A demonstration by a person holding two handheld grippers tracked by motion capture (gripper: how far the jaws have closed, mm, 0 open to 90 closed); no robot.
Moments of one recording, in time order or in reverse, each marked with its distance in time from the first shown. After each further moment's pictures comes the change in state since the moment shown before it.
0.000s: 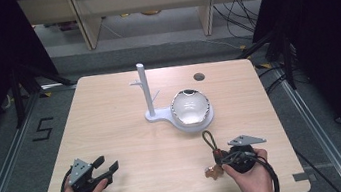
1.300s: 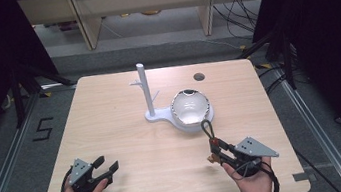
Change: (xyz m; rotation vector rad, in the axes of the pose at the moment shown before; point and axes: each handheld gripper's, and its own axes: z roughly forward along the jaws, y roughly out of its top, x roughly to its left) left arm -0.001 0.000 -0.001 0.012 0.013 0.009; right arm 0.007 -0.005 -0.011 -0.395 0.040 -0.118
